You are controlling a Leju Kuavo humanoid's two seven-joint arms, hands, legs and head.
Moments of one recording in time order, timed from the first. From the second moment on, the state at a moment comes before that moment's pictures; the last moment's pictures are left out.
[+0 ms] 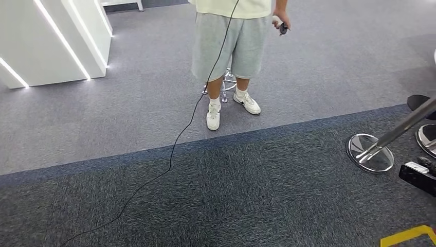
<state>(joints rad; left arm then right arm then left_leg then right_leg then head) -0.11 -0.17 1.34 -0.23 -0.80 0.04 -0.18 0.00 -0.84 -0.46 -1.50 1.03 0.32 -0.07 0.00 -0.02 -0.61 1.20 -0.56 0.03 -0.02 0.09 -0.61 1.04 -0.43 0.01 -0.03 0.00</state>
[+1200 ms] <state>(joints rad) -0.11 -0.17 1.34 -0.24 -0.80 0.04 -0.19 0.06 -0.78 -0.55 -1.51 1.05 0.32 -0.11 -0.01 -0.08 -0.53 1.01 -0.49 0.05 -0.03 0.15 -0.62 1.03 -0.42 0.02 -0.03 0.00</state>
